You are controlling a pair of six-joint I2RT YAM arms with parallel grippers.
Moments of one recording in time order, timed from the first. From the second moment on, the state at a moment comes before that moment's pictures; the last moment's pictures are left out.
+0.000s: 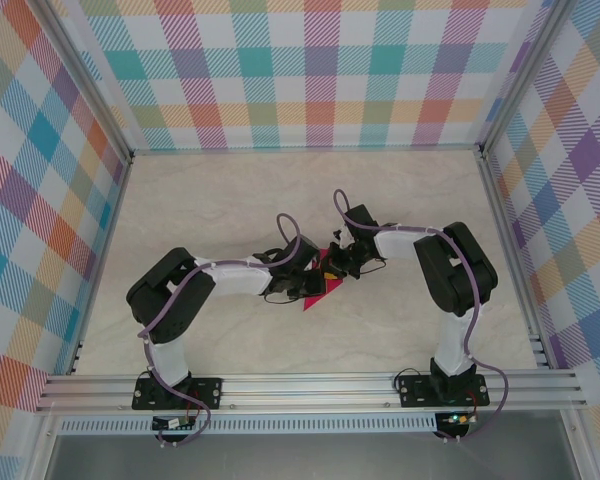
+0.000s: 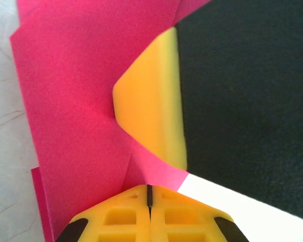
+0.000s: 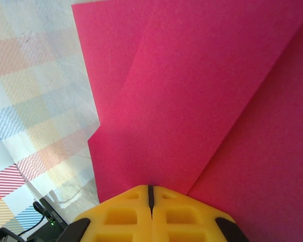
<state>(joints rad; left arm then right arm) -0.81 1.83 0.97 -0.12 0.22 -0.84 0.49 1.93 1.06 -0.32 -0.64 0.74</state>
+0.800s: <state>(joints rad) -0.77 1.81 0.90 0.02 0.24 -0.87 0.49 1.93 1.06 -0.32 -0.65 0.74</state>
